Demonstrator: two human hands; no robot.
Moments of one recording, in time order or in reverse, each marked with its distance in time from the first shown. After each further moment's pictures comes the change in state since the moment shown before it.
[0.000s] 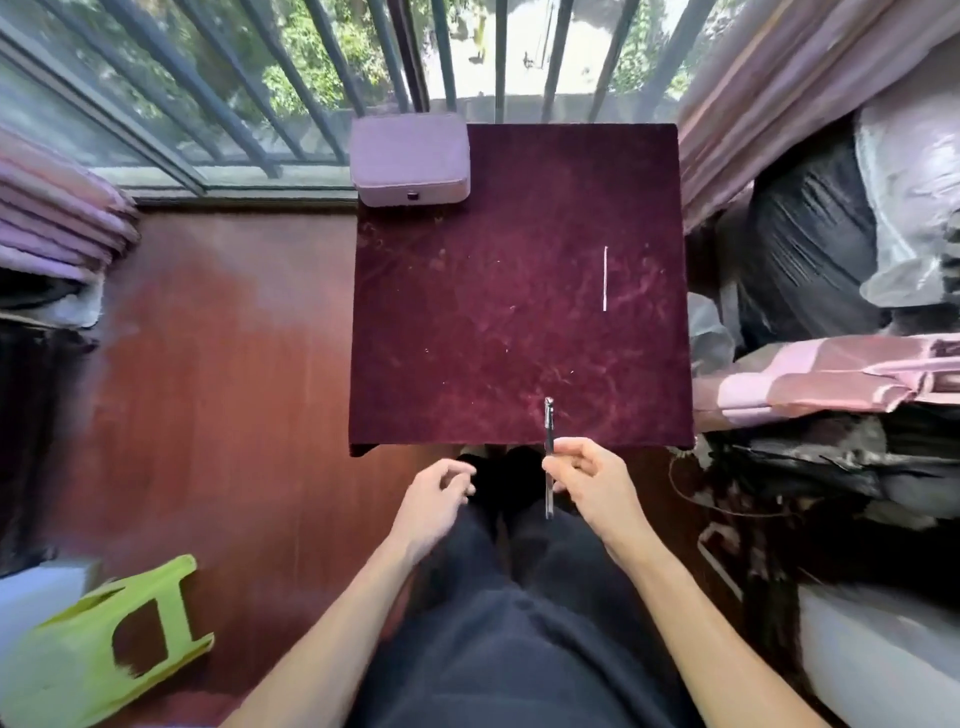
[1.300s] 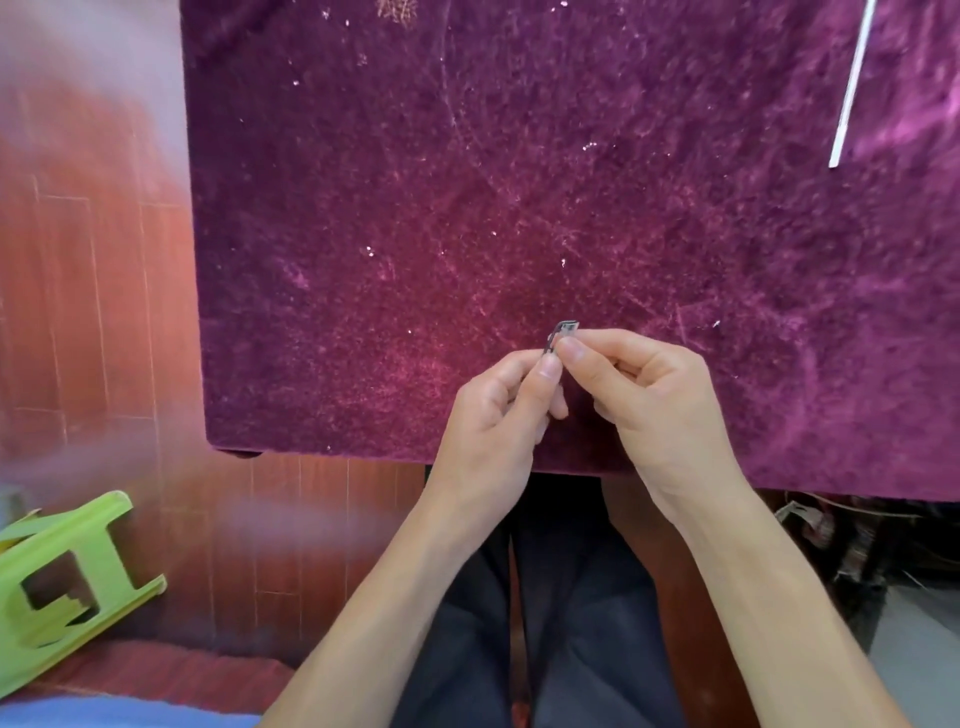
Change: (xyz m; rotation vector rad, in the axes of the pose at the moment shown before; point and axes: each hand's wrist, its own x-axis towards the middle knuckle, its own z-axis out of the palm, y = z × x) left_hand 0.215 -0.032 0.081 -0.390 -0.021 0.254; right_hand 0.241 0.110 0.054 0.184 -0.114 -0.178
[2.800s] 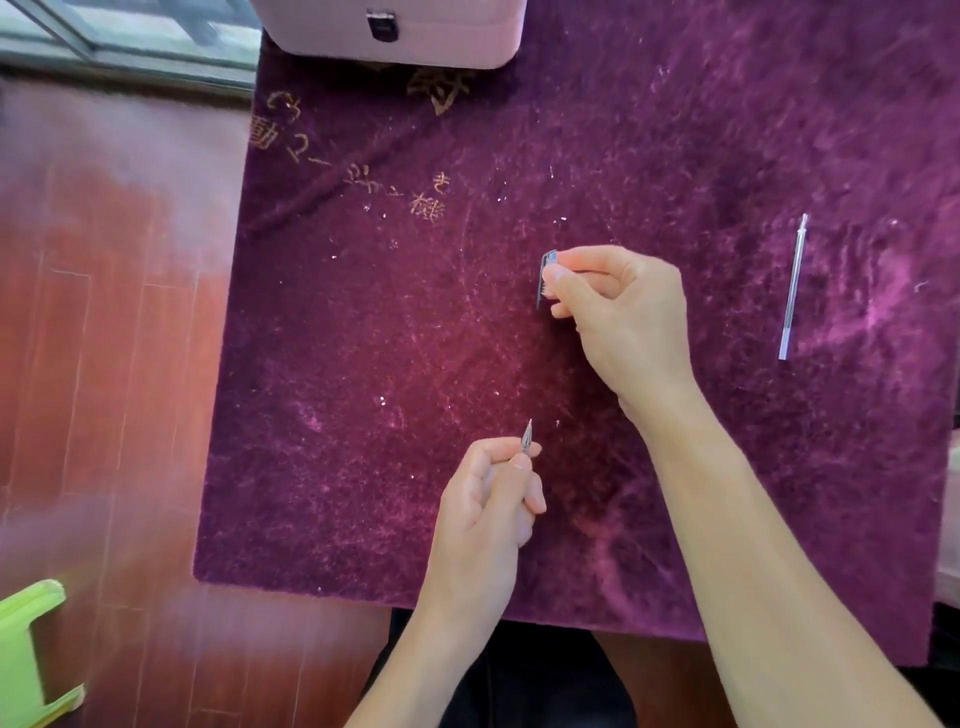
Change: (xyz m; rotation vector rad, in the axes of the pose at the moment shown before) left_hand 0.035 0.022 -0.005 -0.271 0.125 -0.085; right_hand 0.154 -0.106 0.034 -0.370 0.251 -0.139
